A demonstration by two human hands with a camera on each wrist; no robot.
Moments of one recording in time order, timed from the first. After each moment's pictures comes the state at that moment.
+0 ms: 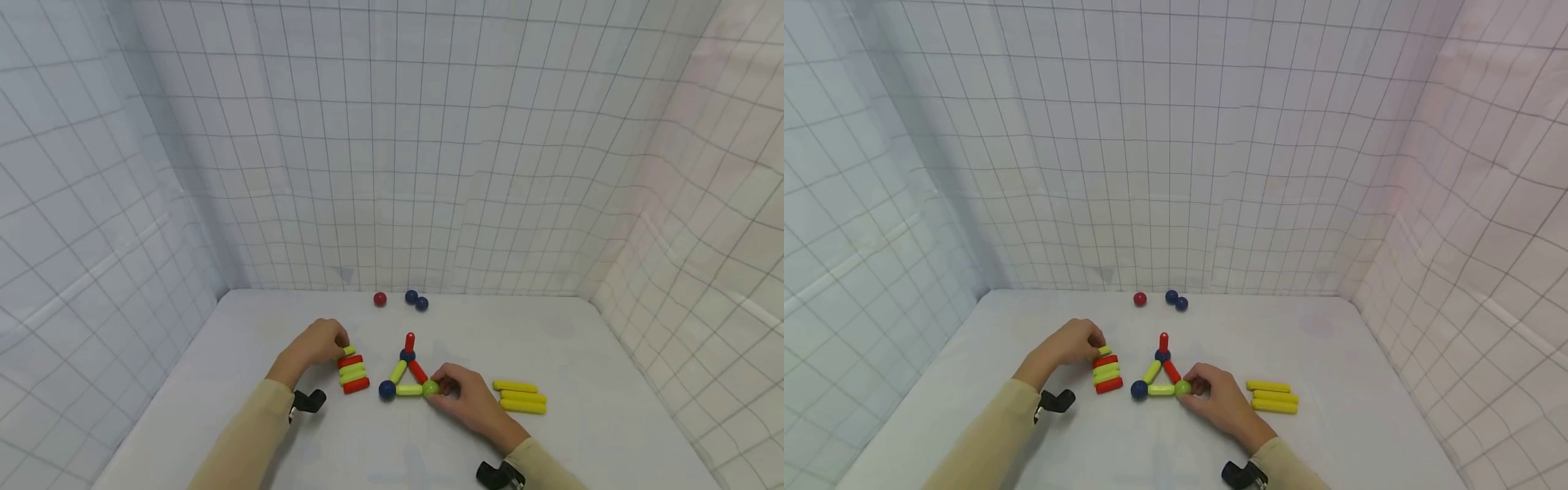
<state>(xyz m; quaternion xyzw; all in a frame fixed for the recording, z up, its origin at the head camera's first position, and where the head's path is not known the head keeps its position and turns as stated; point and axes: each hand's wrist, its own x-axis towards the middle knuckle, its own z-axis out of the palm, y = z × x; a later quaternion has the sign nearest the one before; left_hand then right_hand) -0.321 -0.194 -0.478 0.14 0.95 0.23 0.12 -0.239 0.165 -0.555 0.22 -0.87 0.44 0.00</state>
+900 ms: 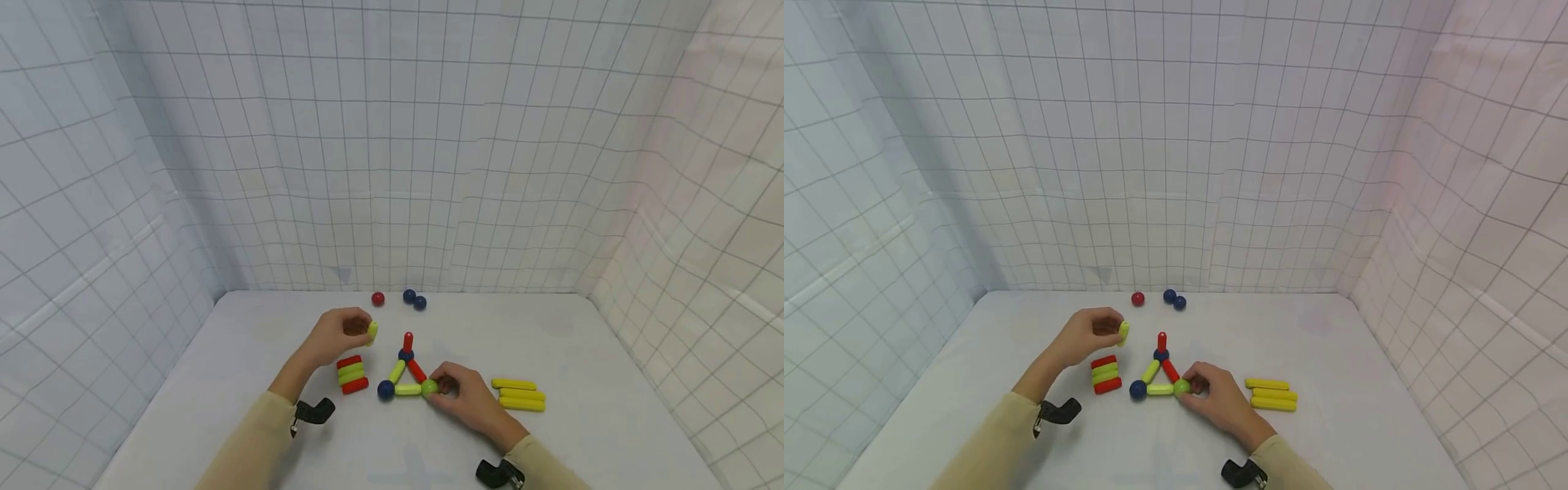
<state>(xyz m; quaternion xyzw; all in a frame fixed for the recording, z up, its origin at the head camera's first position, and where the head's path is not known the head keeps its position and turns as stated) -0.301 -0.162 -0.462 0.20 0.86 0.46 0.02 -0.238 0.167 -0.554 0.23 -0.86 0.45 -0.01</state>
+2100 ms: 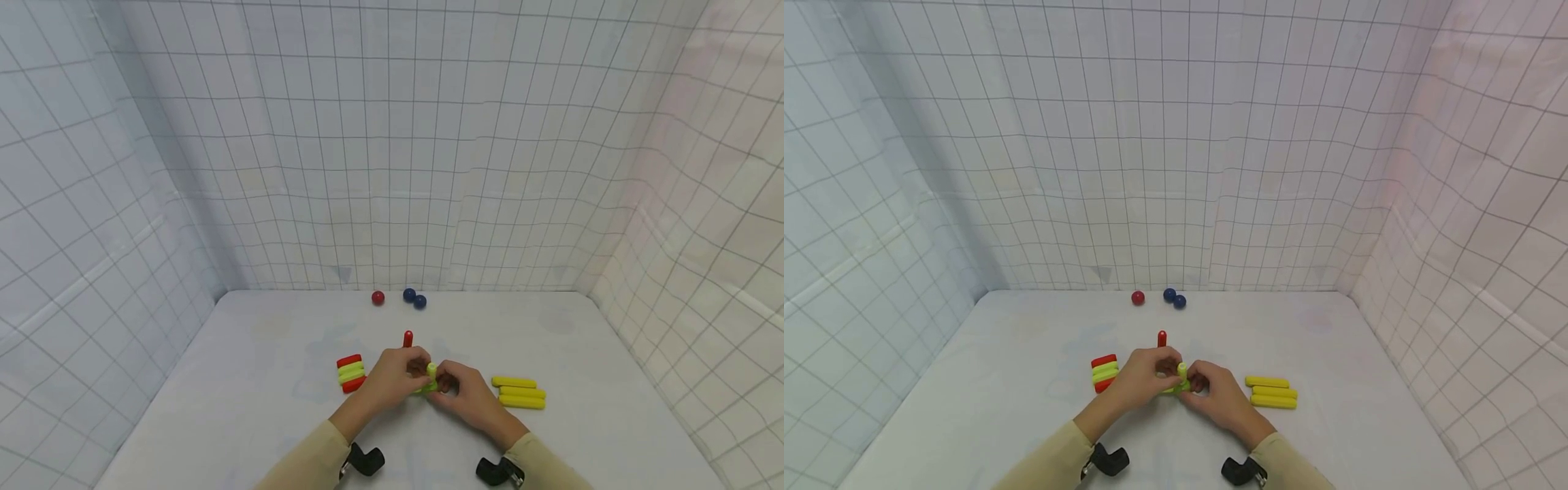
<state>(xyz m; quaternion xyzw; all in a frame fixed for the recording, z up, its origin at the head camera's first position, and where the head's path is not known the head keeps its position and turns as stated) -0.254 -0.058 -0.505 0.27 0.85 0.46 0.04 -0.242 0.167 -0.559 0.25 -0.85 0.46 0.03</state>
